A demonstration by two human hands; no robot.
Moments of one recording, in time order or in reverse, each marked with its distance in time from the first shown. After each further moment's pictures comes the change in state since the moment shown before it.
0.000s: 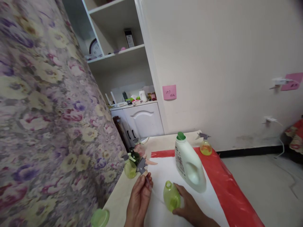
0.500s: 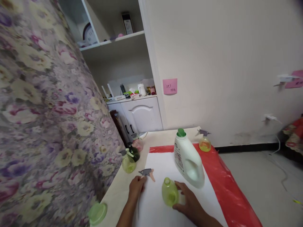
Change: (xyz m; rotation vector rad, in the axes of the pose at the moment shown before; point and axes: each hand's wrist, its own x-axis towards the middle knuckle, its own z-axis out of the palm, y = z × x) left_hand 0.089 -0.028 -0.093 1.366 0.161 0.109; right_hand -0.013 -0.022 -0.012 -0.052 0.020 0.077
